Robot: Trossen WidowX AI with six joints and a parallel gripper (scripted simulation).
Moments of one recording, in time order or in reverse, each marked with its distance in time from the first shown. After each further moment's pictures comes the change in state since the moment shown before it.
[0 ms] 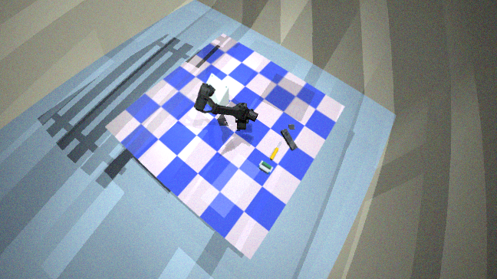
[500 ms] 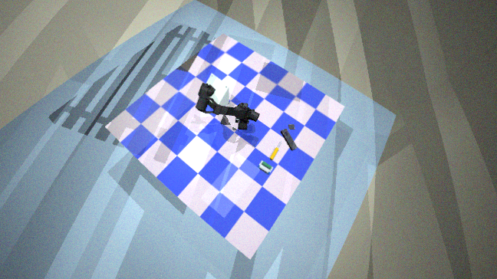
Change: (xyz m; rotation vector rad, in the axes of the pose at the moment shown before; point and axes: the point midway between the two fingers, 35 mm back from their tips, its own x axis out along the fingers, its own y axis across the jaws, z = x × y) arm 0.000 -0.001 0.007 -0.001 0.018 0.004
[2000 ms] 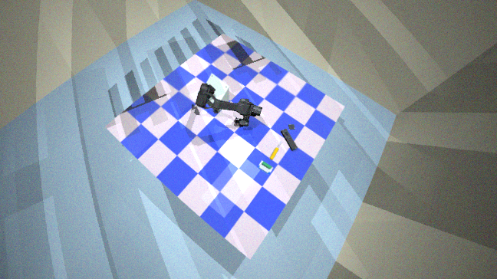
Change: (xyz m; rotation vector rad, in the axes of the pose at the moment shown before) arm -0.048 0.012 0.003 -0.019 0.038 0.015
